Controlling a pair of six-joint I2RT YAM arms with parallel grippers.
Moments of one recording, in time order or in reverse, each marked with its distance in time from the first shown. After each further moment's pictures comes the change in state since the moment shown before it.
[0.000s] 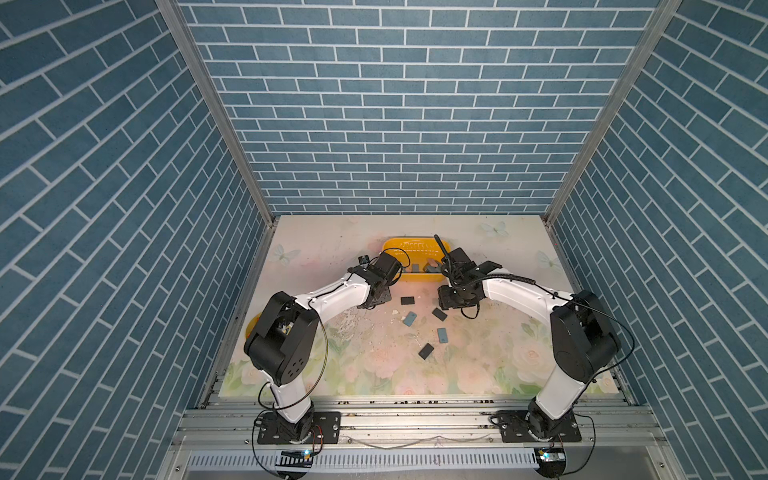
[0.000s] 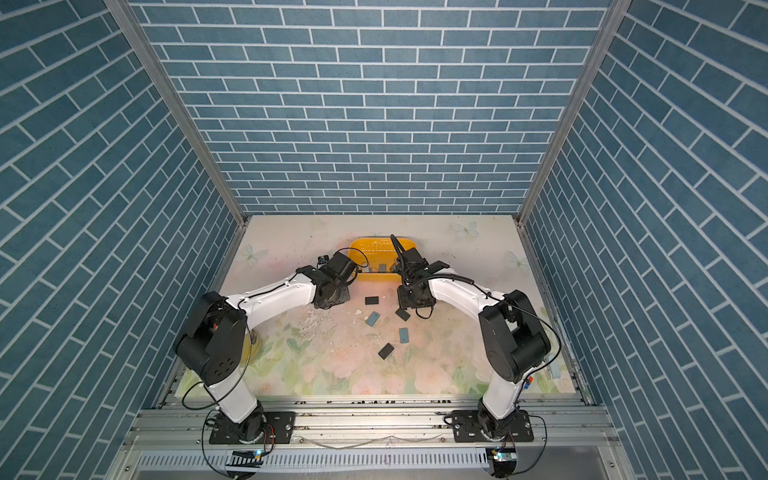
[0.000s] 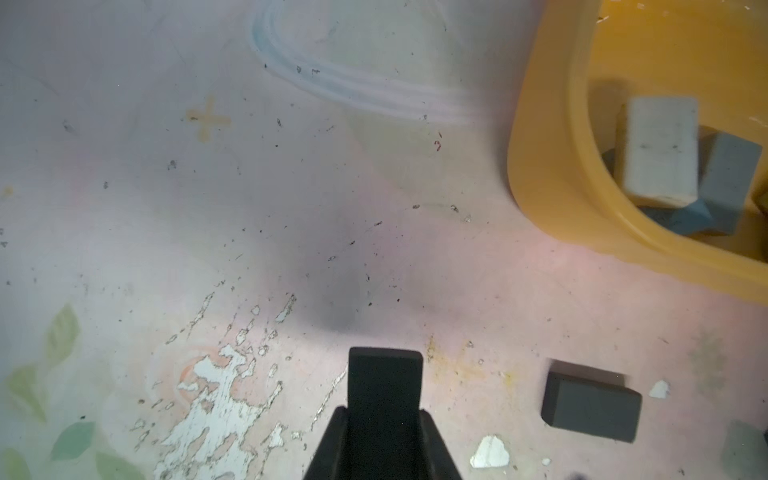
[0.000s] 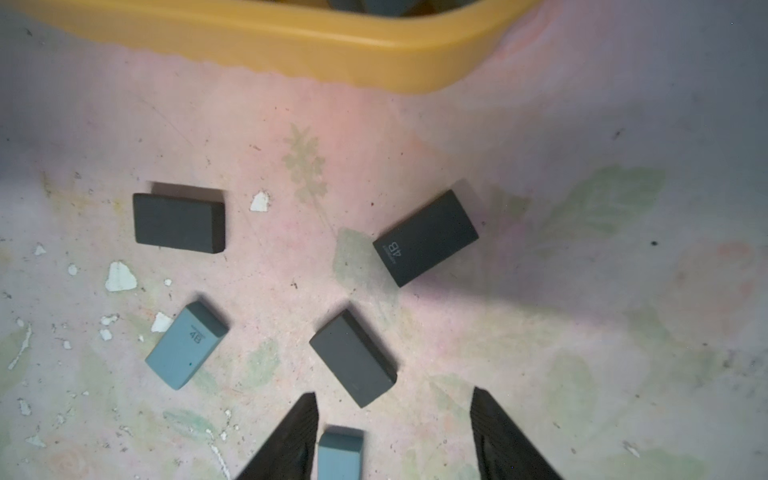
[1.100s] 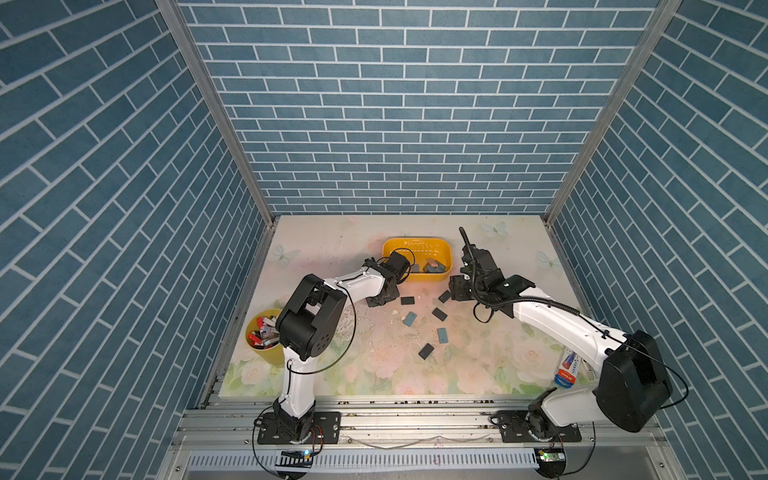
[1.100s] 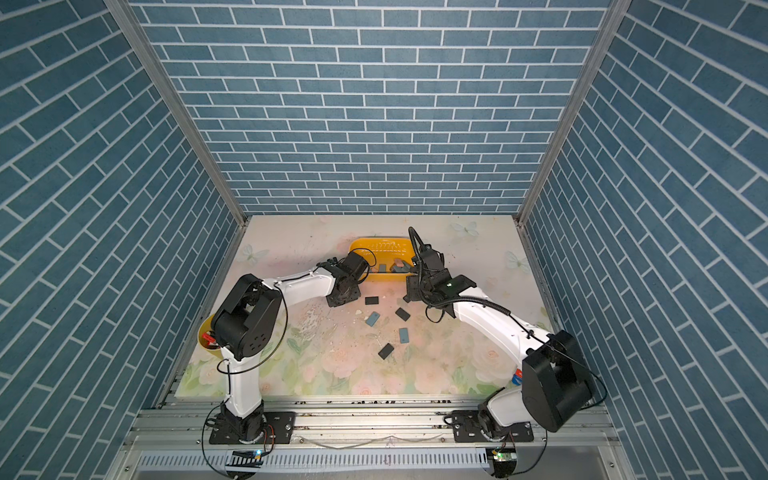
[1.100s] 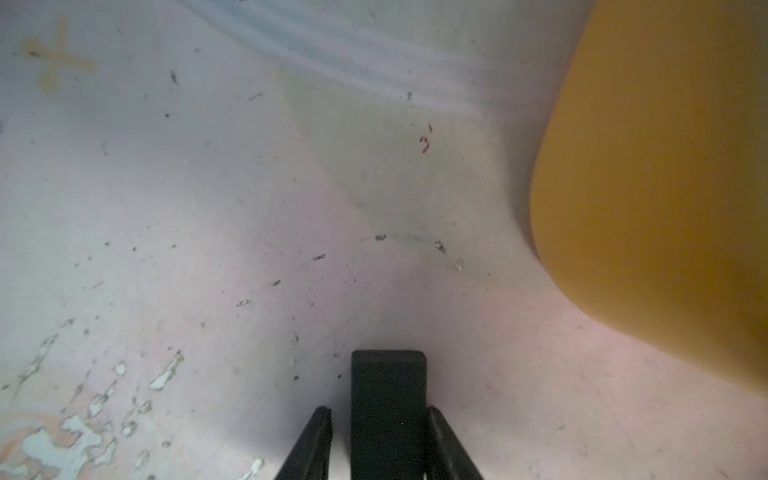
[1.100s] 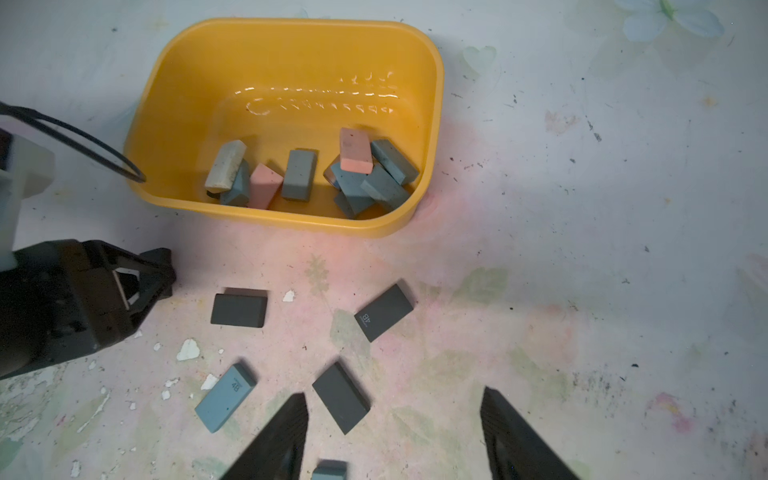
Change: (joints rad) left arm 0.002 0.251 0.137 0.045 0.016 -0.123; right arm -0.001 -0.316 -0.174 0.207 0.197 0.001
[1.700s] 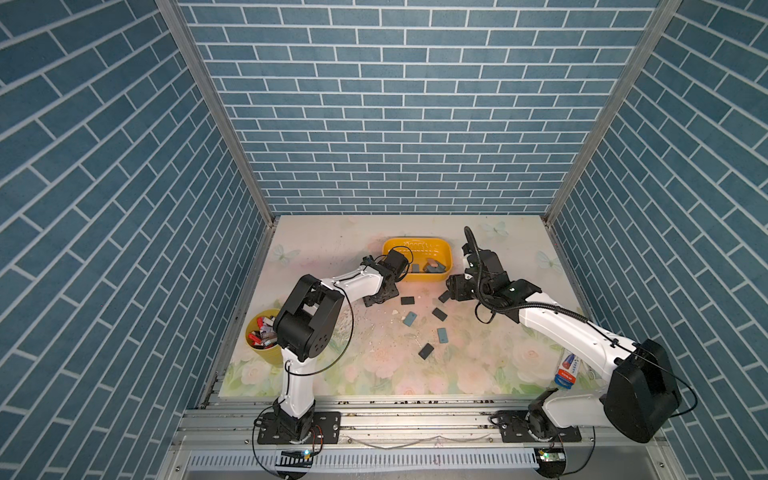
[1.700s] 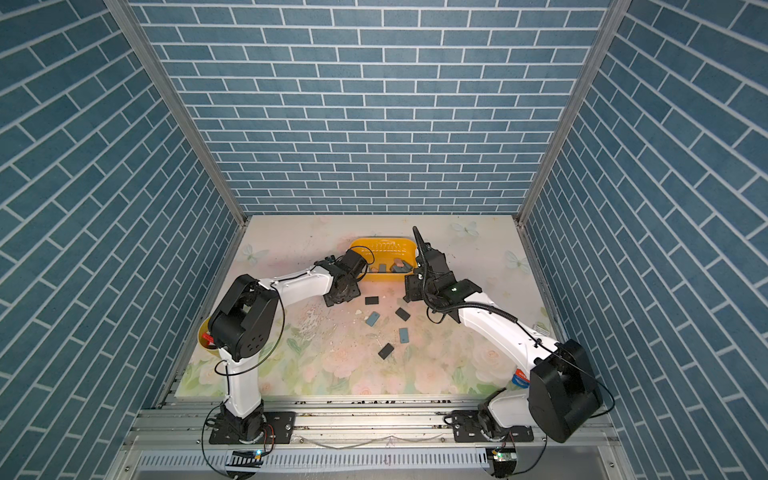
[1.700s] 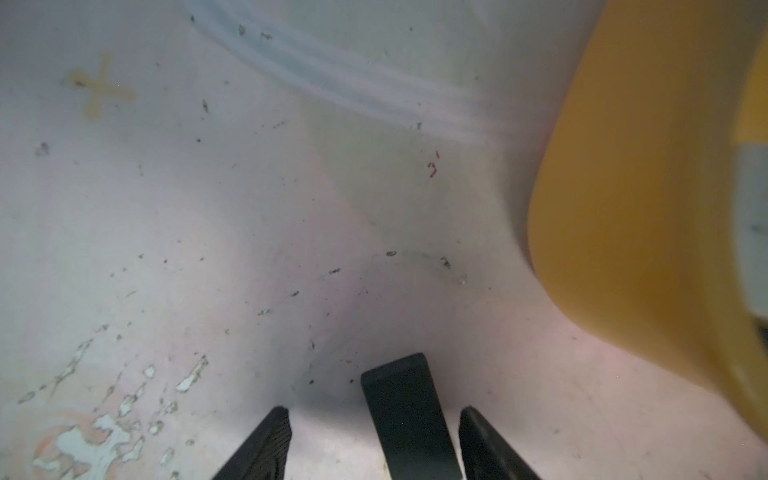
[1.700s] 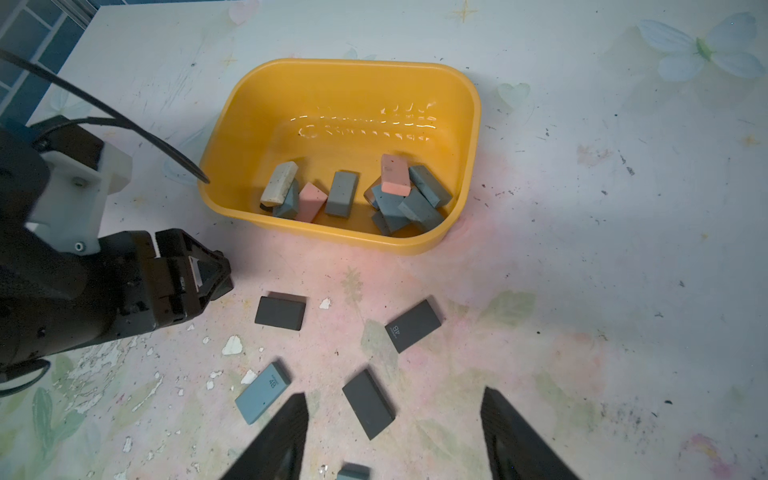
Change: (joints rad) left arm 0.011 -0.010 0.009 -0.014 -0.005 -0.004; right arm -0.005 -0.077 -0.059 0.108 -0.073 -0.043
